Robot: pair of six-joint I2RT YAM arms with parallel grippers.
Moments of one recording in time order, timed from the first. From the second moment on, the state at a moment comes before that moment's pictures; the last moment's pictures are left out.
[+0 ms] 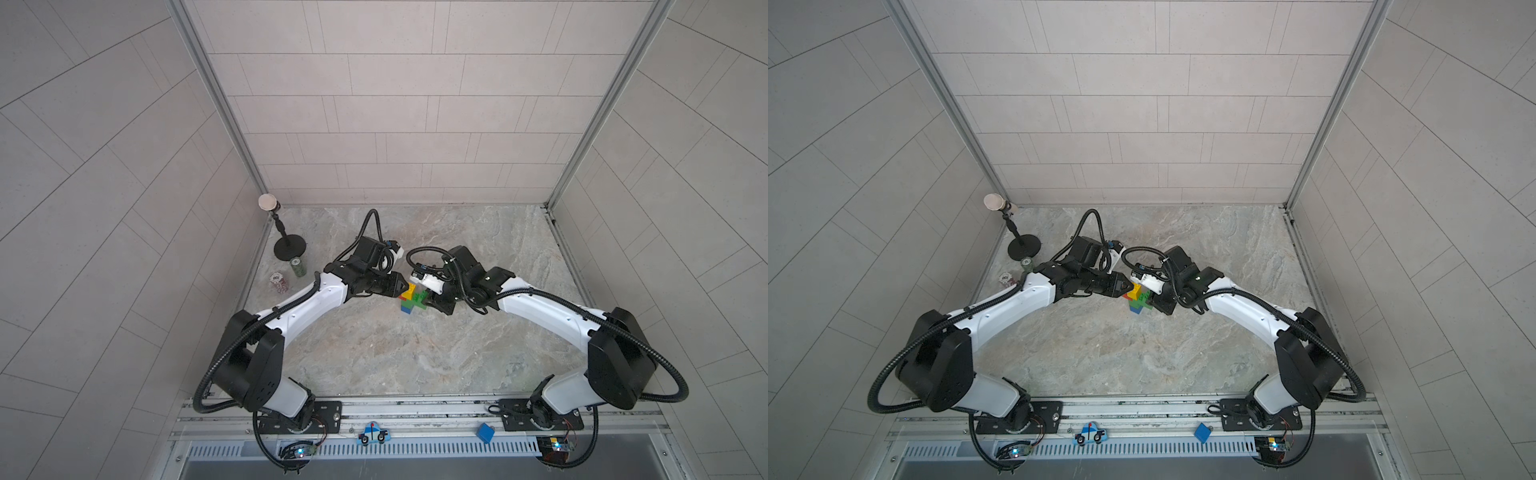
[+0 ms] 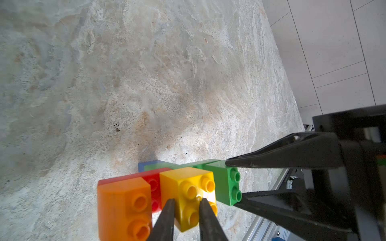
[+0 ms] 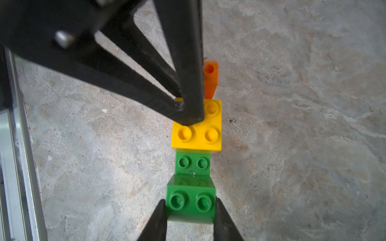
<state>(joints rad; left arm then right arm) -0.54 1.50 1.04 -0.42 0.46 -0.30 0.63 1.49 1.05 -0.48 -0.30 -0.40</state>
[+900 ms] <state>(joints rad) -0.54 1.50 1.04 -0.43 0.46 -0.30 0.61 1.56 1.16 -0.61 -0.35 -0.50</state>
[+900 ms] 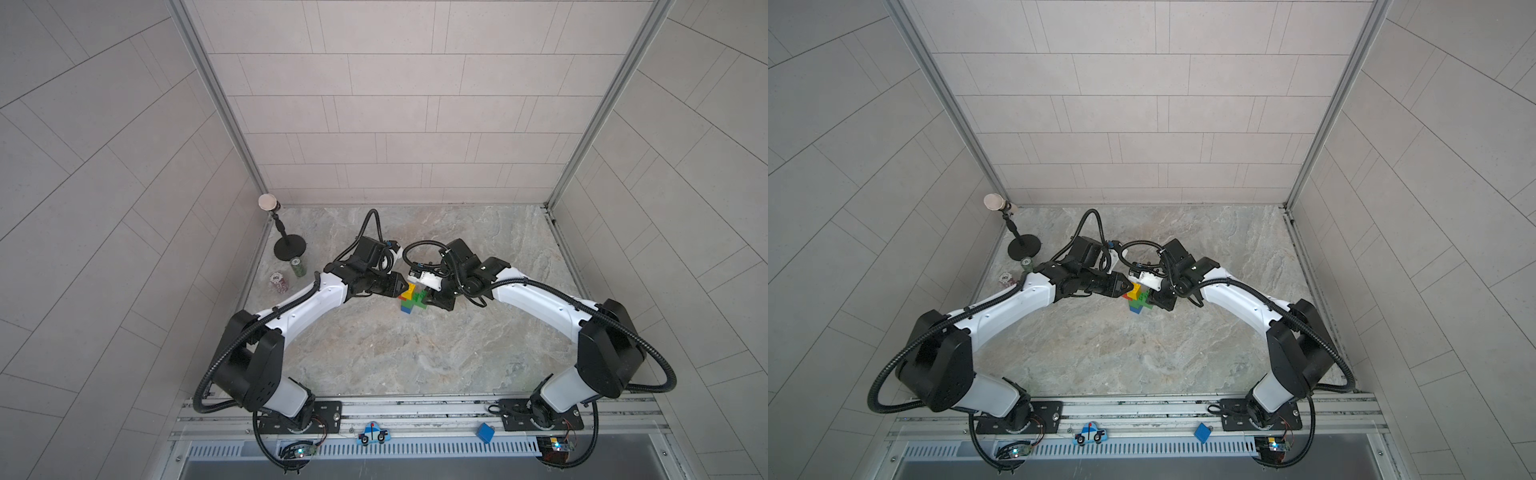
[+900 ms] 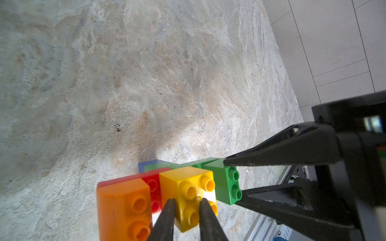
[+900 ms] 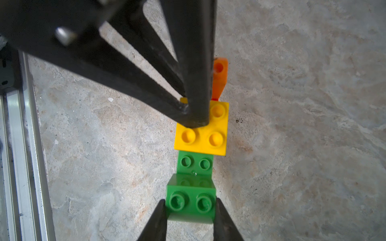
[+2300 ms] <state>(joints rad) -0.54 1.53 1.10 -0.49 0.46 -0.27 0.62 1.58 1.17 -0.61 -0.32 -0.44</state>
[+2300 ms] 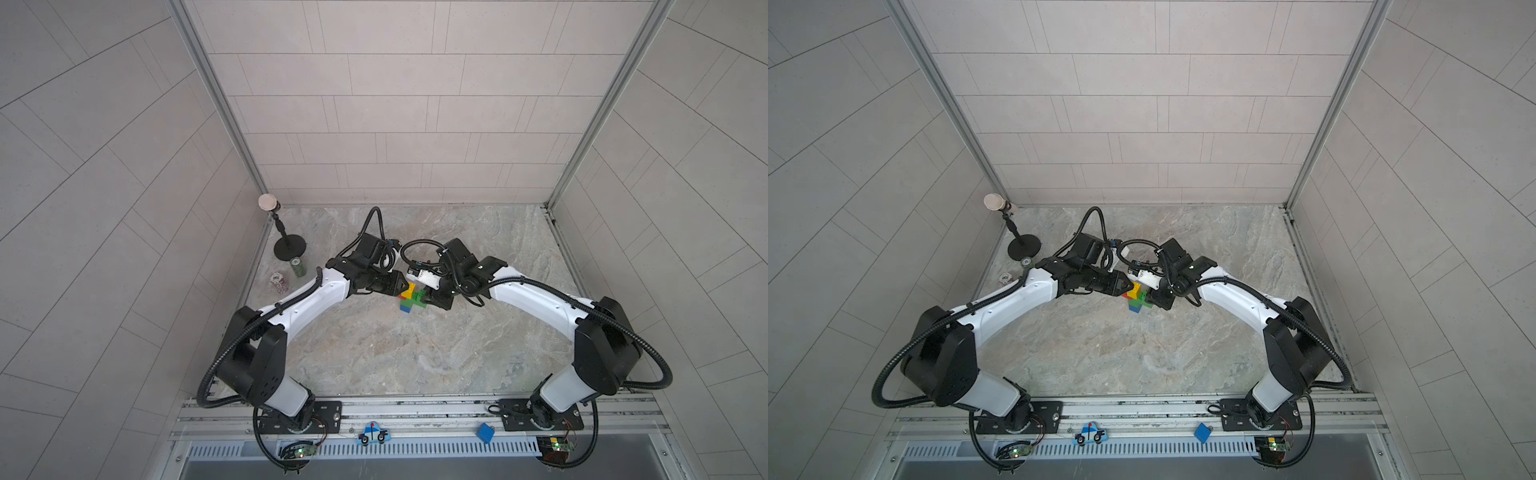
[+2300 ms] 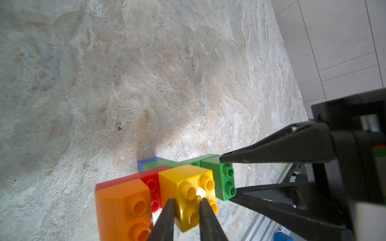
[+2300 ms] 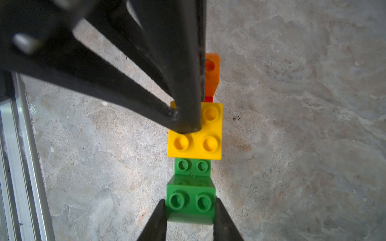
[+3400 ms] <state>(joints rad) -0.54 1.53 1.10 -0.50 0.46 -0.27 0.63 1.31 0.31 0.71 0.03 1.12</state>
